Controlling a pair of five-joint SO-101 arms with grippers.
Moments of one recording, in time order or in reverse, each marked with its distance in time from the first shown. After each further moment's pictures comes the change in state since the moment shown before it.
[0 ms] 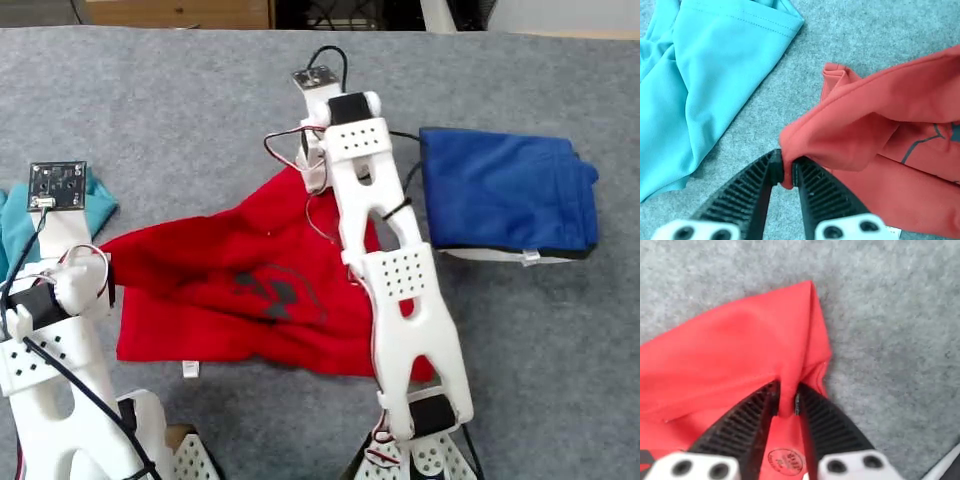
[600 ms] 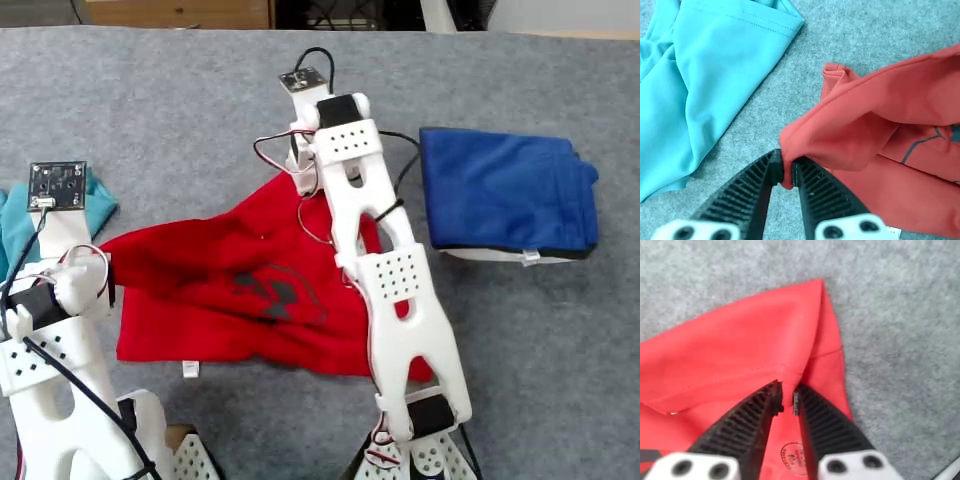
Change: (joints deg) left arm 0.0 0.0 0.0 0.0 0.0; right arm -1.9 0.0 -0.1 -0.1 0.4
